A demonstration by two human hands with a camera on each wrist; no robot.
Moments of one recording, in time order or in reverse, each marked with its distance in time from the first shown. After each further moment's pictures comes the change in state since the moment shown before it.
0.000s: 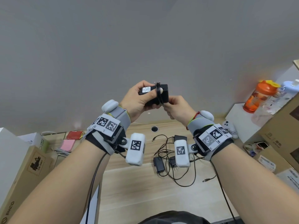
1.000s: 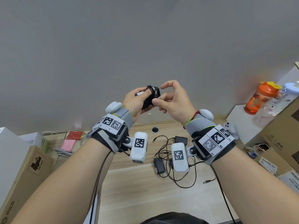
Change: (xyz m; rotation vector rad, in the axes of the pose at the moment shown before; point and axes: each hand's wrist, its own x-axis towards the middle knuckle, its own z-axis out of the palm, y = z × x) left_hand 0.016 -0.017 -0.008 0.010 0.307 -0.116; right_hand -0.005 -0.027 0.010 0.121 0.122 -0.175
